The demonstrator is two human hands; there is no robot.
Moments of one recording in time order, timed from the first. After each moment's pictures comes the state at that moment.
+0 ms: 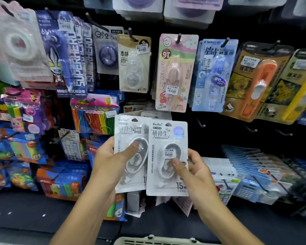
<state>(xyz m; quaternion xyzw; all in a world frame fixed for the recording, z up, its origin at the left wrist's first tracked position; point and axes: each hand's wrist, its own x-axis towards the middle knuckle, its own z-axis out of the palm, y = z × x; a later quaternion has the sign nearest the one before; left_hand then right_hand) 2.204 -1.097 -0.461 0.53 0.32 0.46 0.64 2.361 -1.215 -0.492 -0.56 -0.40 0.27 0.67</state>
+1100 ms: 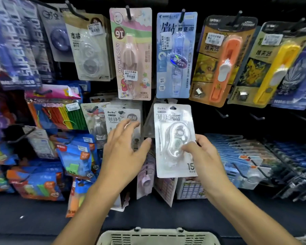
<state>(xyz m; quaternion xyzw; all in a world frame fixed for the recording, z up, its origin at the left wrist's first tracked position) 2.297 -1.122 -0.478 0.82 0.36 0.37 0.23 2.440 -1.255 -0.476 -0.66 -0.30 0.24 0.64</state>
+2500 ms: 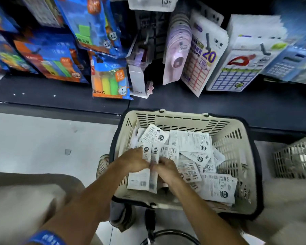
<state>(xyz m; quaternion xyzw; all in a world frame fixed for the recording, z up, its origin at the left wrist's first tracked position) 2.164 -1.206 -0.772 0.75 0.47 -0.29 0.38 2.265 -1.319 -0.823 -0.73 -0.13 0.59 0.33</state>
